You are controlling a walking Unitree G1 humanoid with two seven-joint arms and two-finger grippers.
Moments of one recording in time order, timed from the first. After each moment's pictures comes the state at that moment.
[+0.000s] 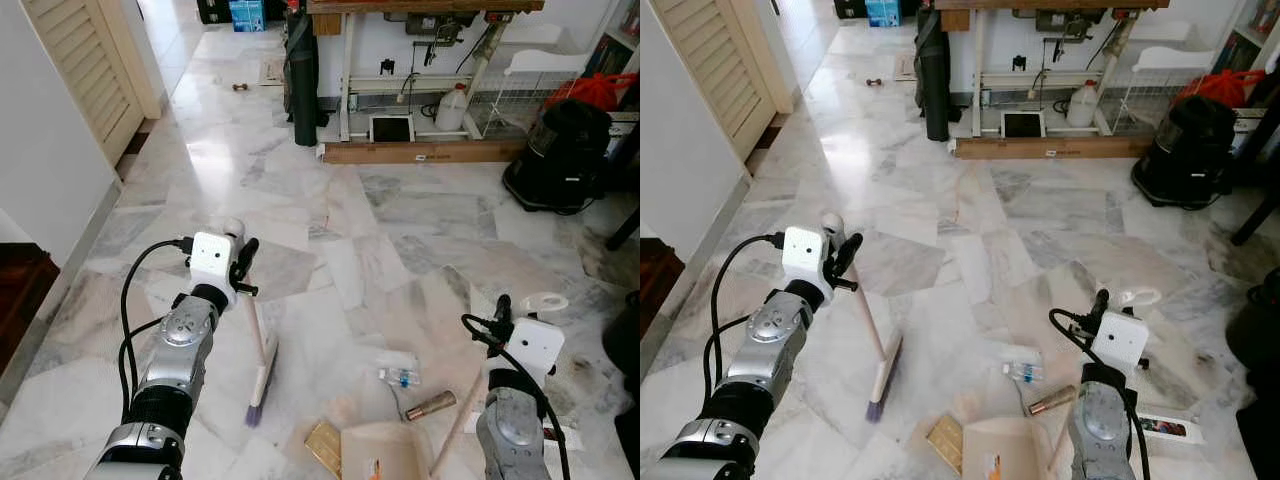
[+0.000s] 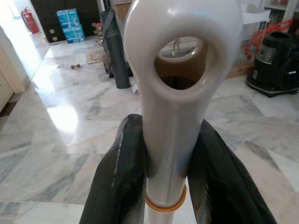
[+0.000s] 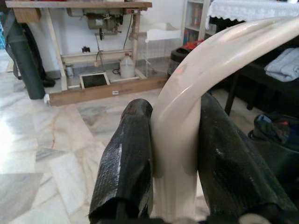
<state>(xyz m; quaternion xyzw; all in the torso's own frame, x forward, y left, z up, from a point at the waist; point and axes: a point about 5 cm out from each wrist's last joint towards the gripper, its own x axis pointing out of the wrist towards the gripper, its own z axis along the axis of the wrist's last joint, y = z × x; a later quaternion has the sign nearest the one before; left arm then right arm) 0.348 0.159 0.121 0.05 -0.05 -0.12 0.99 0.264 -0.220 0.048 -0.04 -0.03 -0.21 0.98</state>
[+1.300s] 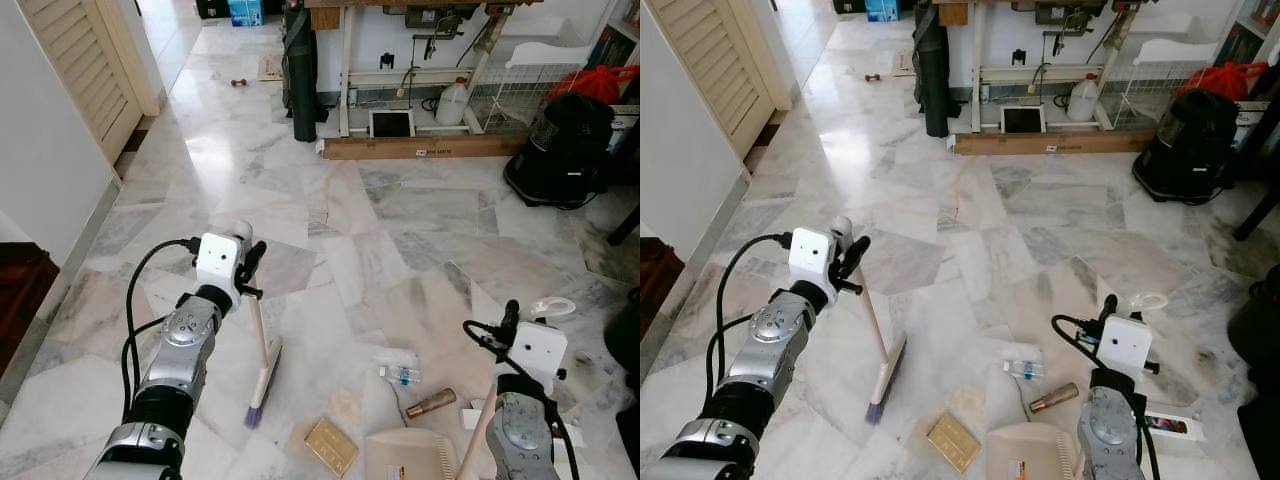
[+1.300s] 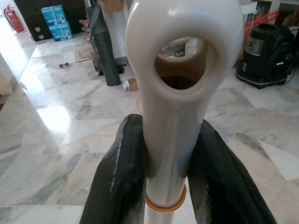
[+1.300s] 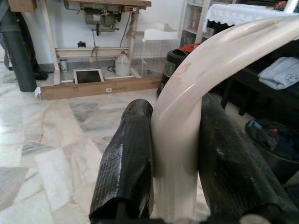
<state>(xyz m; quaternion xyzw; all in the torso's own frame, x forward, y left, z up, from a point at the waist) 0.347 0.155 0.120 0.06 -0.05 -0.14 0.99 0.264 -0.226 0.046 -0.08 -0.03 -0.21 0.97</state>
